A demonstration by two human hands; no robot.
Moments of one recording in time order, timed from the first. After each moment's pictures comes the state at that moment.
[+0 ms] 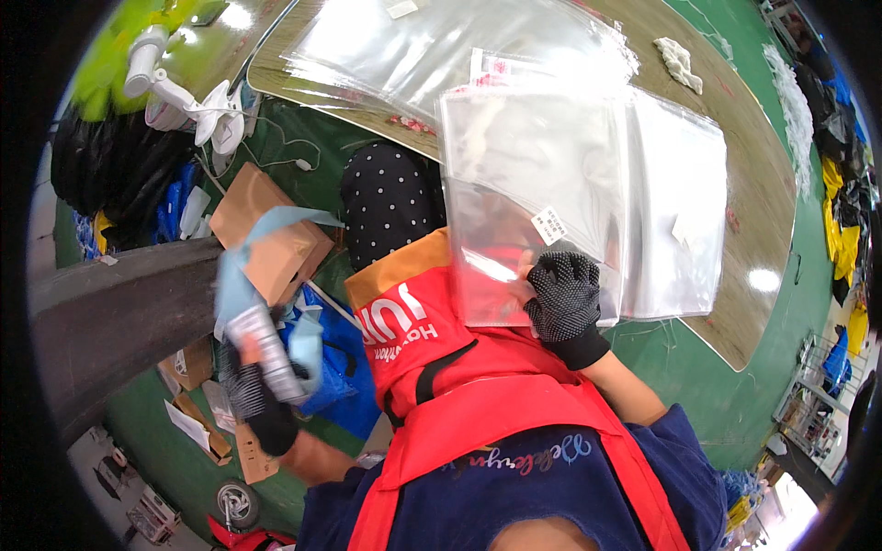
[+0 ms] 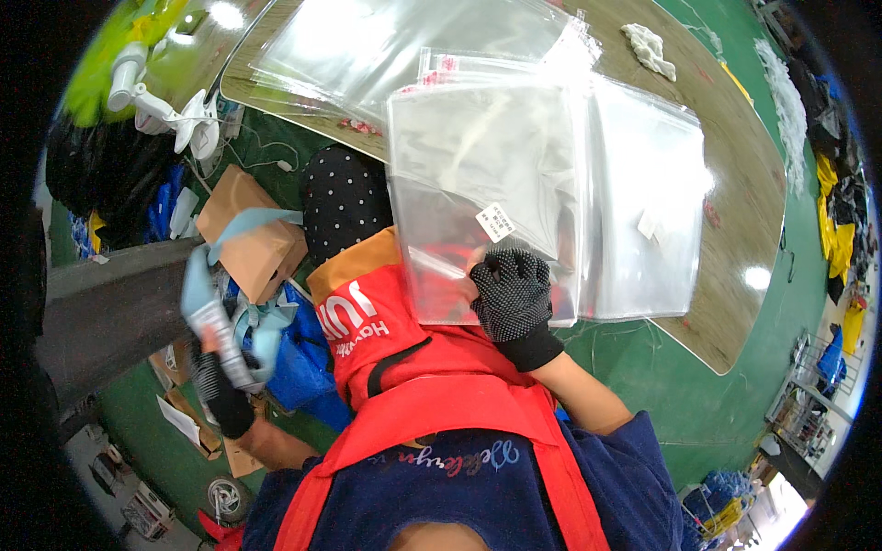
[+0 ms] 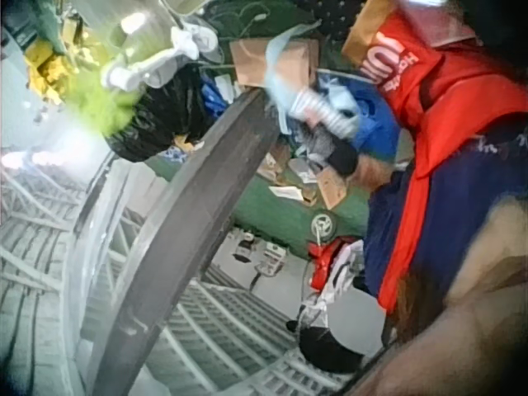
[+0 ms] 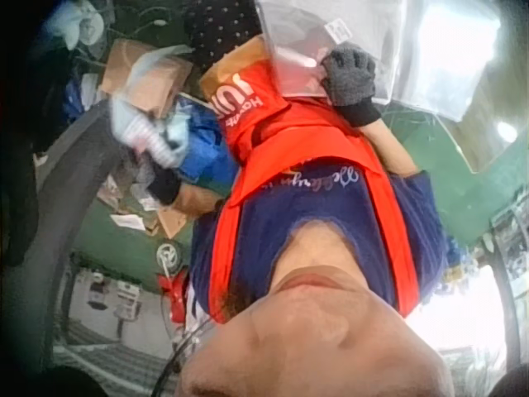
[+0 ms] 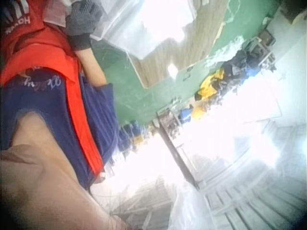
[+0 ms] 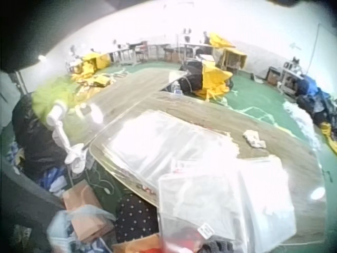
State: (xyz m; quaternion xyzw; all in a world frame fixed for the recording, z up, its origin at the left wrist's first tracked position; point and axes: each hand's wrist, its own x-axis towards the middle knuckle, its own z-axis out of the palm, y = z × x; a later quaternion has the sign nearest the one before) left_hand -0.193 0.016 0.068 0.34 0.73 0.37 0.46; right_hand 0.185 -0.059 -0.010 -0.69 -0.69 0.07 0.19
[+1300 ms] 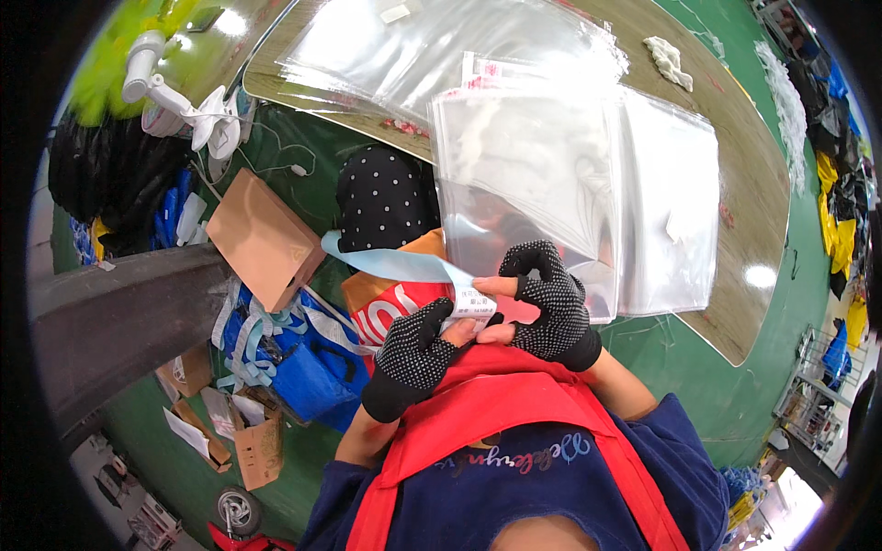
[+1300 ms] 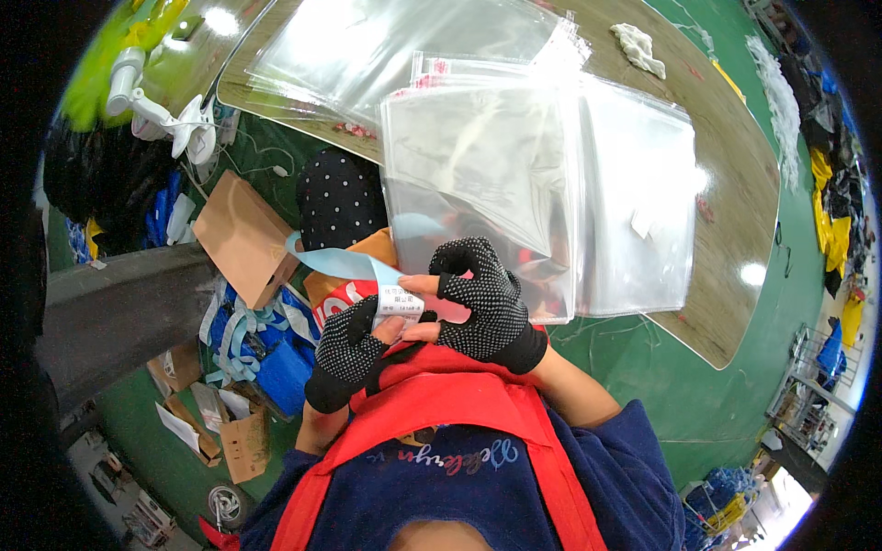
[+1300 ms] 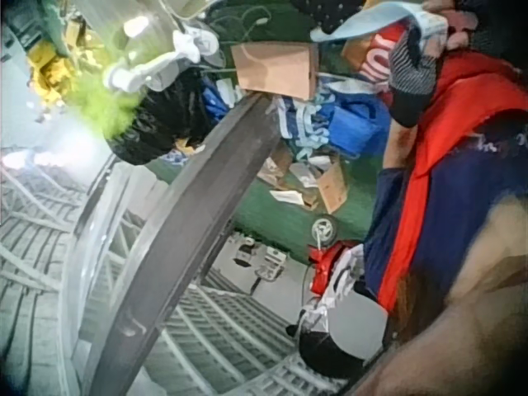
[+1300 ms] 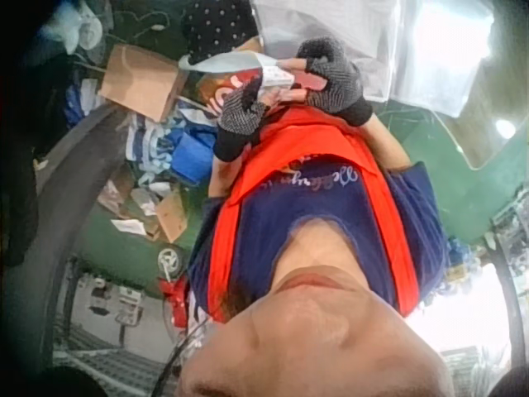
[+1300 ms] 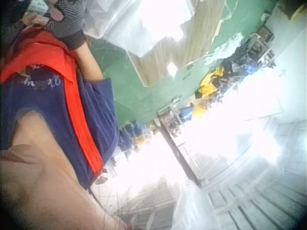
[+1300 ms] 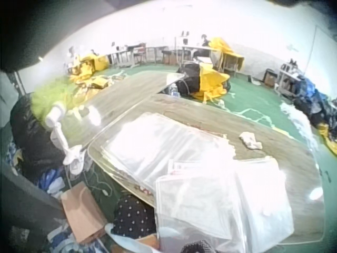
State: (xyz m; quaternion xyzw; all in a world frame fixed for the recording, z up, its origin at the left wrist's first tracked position) left_hand -0.023 -0.002 0.051 0.64 0.46 0.13 0.60; right_hand 0.165 -0.034 0.051 -0.58 -0.63 0.28 0.43
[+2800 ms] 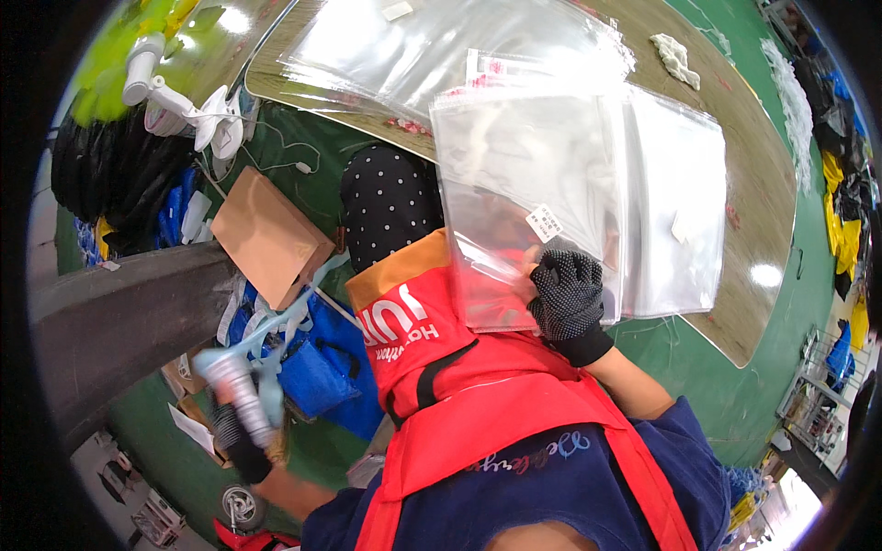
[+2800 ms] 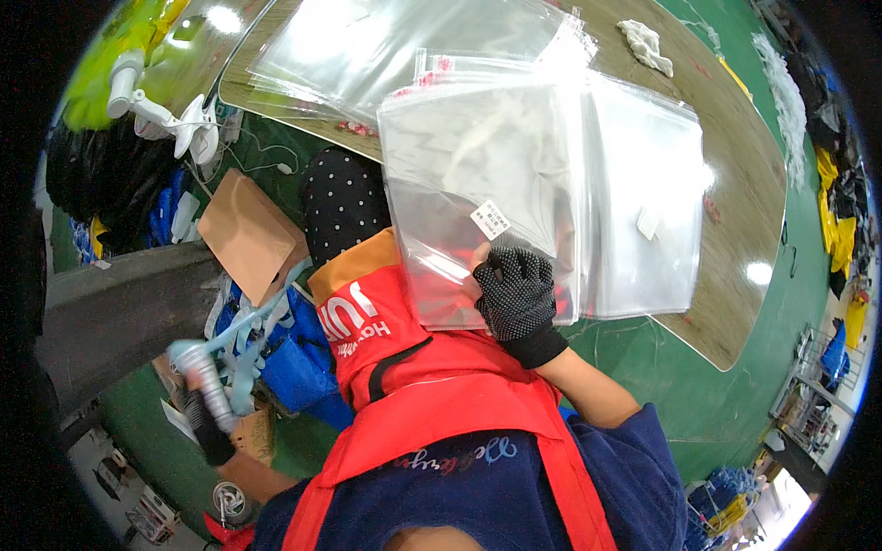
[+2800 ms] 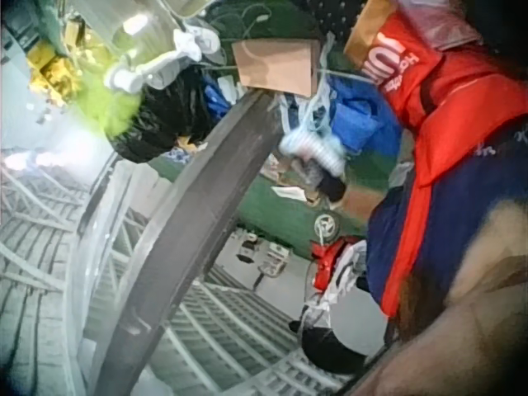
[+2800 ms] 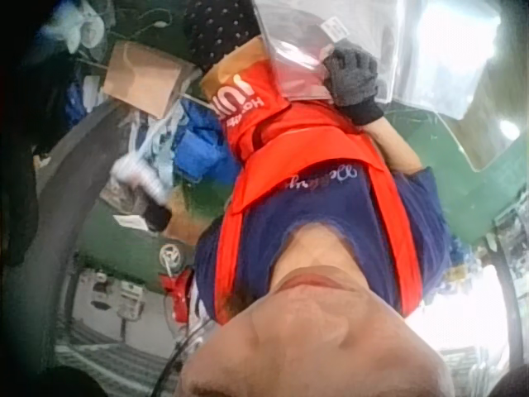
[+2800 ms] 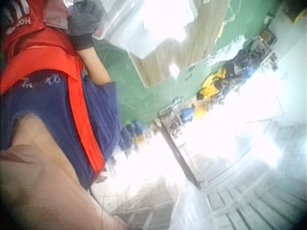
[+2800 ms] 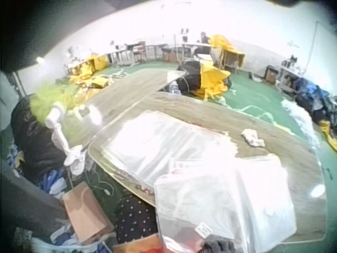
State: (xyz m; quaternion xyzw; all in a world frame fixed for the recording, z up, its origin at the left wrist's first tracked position) left_hand -0.277 -0.025 0.082 0.46 0.73 0.35 0.37; right_hand 0.192 -0.066 -0.025 -0.68 -0.70 0.03 0.20
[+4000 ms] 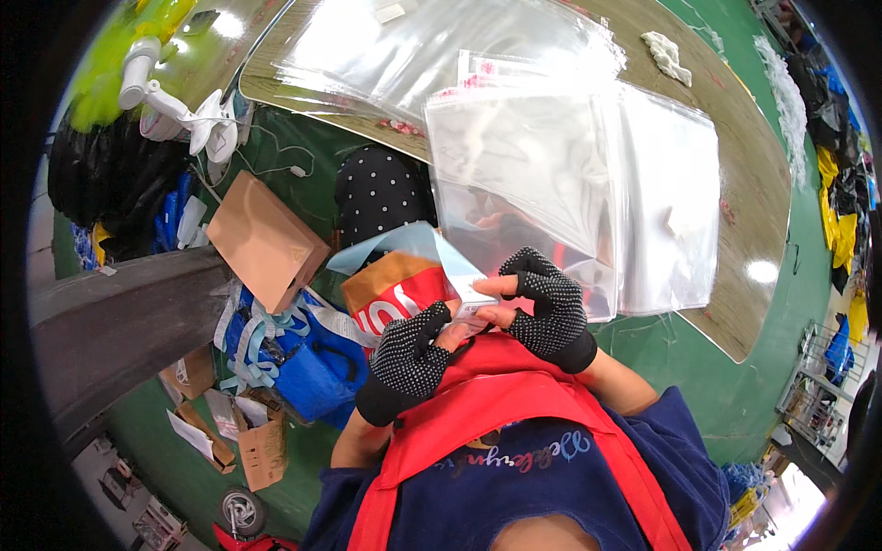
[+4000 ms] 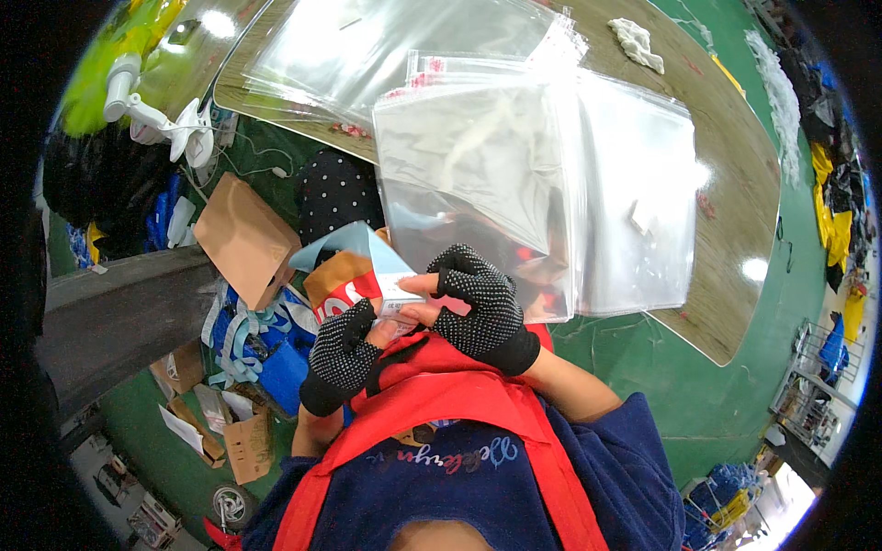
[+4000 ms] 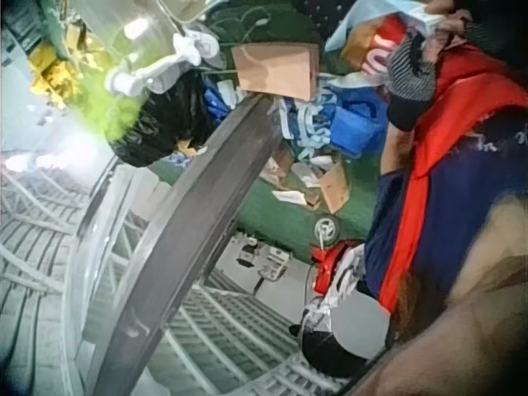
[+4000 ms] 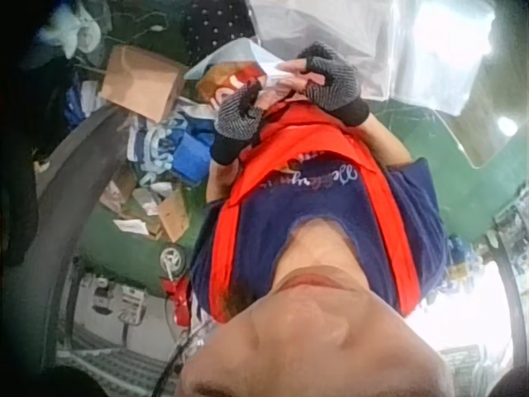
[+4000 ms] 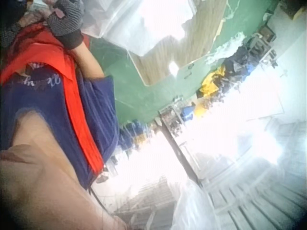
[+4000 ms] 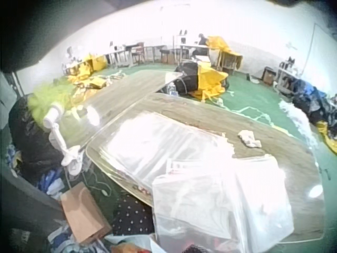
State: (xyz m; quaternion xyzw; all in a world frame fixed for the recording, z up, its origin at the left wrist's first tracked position) left_hand -0.031 -0.004 0.050 0.71 0.44 0.16 0.52; right_hand 0.163 -0.035 0.047 -0.57 -0.55 0.39 0.46
